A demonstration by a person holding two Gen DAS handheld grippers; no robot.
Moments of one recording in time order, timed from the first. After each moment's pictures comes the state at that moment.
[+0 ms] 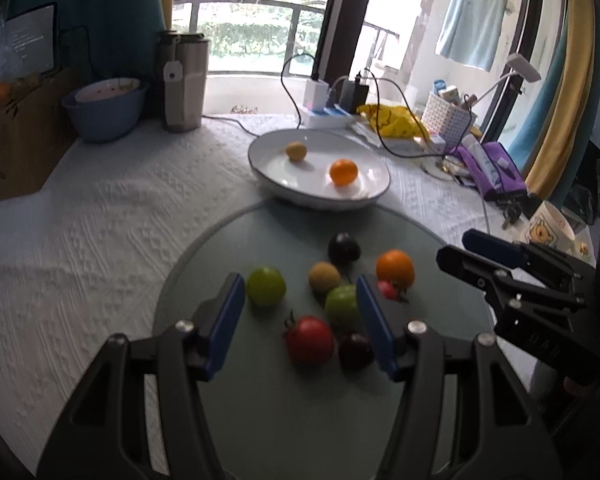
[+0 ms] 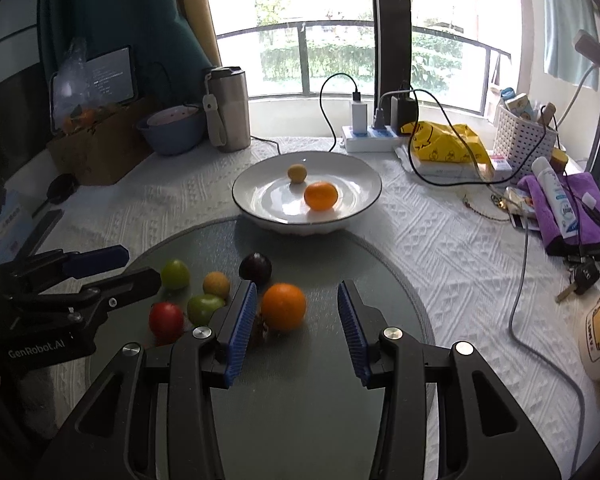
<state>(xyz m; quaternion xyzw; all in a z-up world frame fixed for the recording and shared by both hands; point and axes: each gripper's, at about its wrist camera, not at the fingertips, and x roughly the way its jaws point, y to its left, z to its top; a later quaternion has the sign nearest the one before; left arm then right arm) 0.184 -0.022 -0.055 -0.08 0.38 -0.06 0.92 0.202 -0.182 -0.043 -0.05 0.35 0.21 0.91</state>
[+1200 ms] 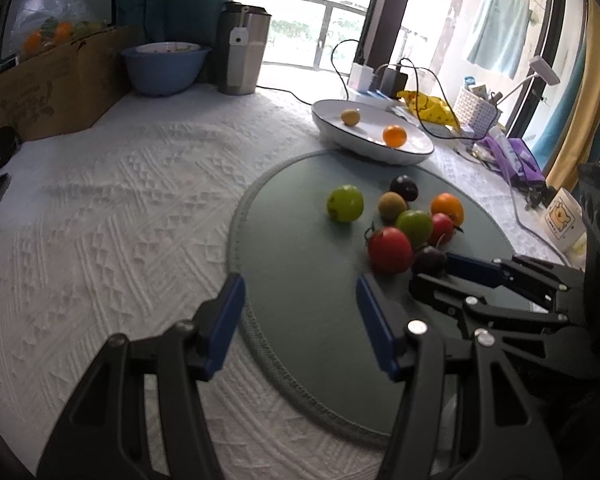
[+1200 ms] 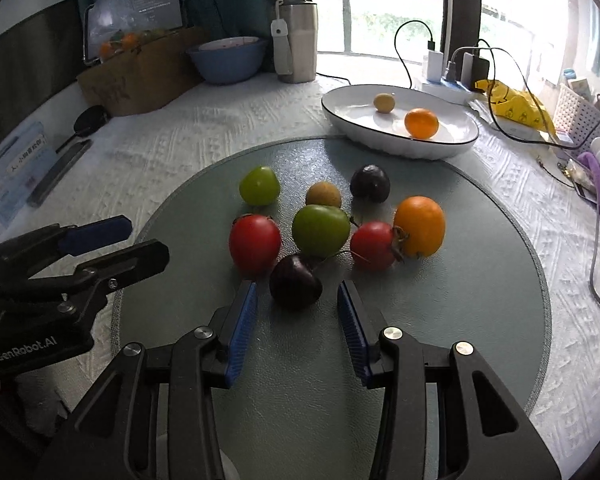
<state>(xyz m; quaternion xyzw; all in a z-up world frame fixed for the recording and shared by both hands) 0.130 0.022 -0.092 -0.10 0.38 -0.02 0.92 0.172 -0.112 -0.092 -0.08 0.41 0.26 0.87</state>
